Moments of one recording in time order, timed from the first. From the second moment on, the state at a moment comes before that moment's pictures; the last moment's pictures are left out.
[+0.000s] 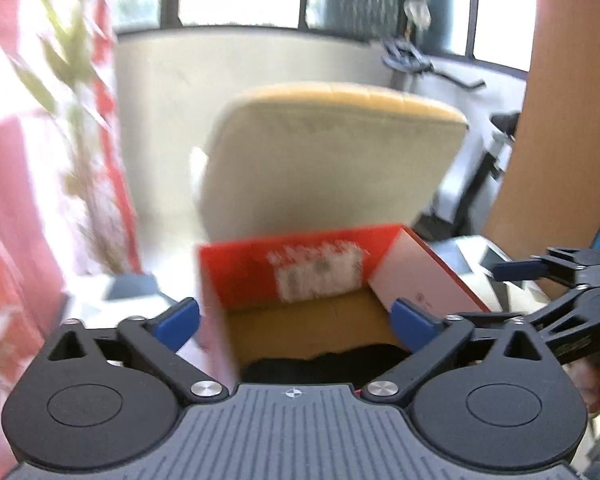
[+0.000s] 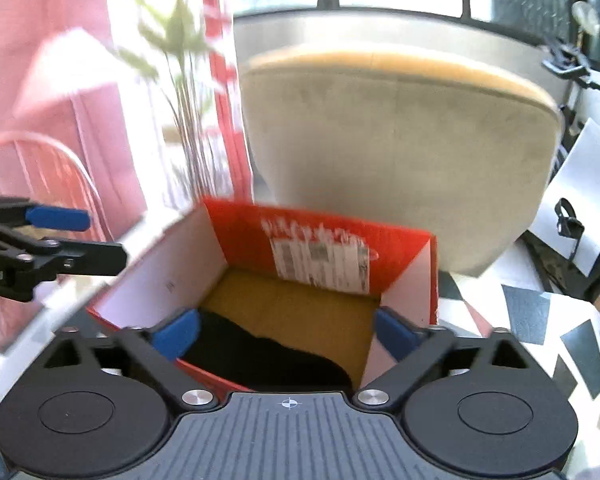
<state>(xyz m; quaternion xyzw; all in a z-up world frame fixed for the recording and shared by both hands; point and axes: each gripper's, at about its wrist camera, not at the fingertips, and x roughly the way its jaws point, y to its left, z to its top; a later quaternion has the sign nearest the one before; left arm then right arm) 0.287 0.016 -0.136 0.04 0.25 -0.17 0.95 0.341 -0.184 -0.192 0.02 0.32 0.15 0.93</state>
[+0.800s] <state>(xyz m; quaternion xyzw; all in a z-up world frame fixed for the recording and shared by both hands) 0.139 0.050 -0.164 0.01 0.24 -0.08 0.97 0.161 -0.213 -0.206 0.04 0.23 0.09 0.97</state>
